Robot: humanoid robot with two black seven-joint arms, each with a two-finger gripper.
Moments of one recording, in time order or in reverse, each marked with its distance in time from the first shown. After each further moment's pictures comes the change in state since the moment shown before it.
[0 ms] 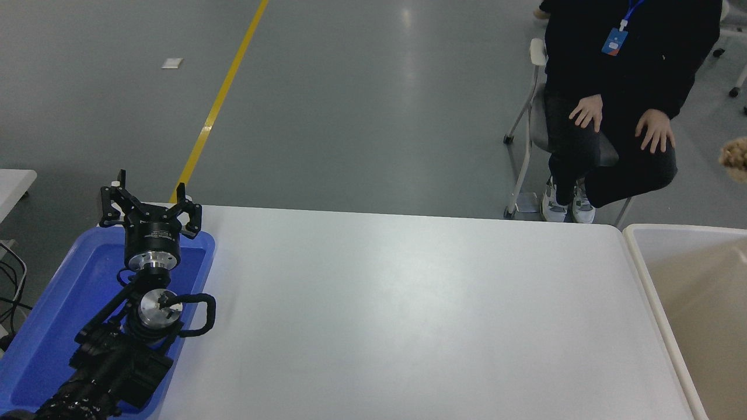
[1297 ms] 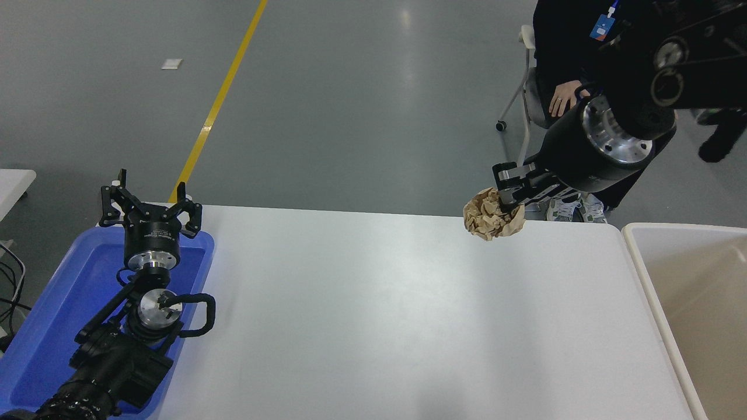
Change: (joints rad) left arm 0.000 0.000 0.000 0.000 0.000 0.000 0.000; right arm 1.699 0.107 -1.176 1.593 0.012 0.402 -0.003
